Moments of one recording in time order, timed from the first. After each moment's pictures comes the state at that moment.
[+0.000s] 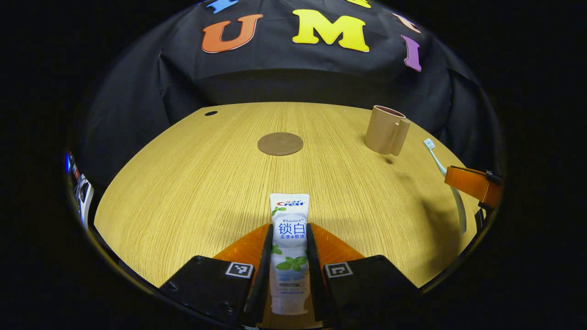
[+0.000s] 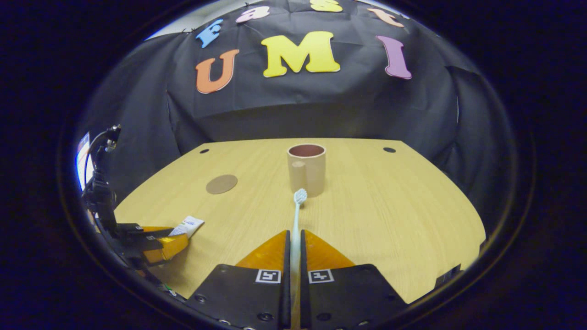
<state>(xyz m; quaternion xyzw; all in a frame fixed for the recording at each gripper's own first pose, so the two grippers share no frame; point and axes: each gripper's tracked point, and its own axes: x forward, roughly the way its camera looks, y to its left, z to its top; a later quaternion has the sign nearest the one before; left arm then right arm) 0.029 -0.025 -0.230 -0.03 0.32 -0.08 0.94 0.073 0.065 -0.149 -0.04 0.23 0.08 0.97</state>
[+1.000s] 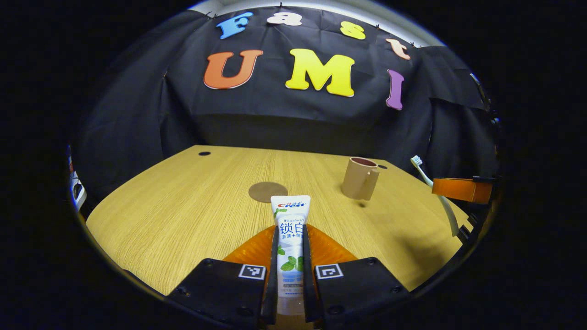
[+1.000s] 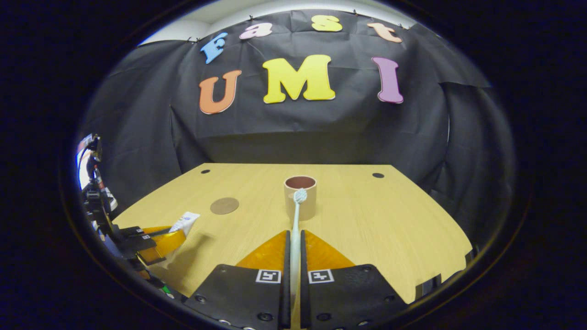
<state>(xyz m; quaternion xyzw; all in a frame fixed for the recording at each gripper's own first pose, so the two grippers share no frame) 0.036 -0.036 -0.152 -0.07 0.14 -0.11 0.98 0.060 0.056 -0.090 -0.04 0.15 0.07 0.99</state>
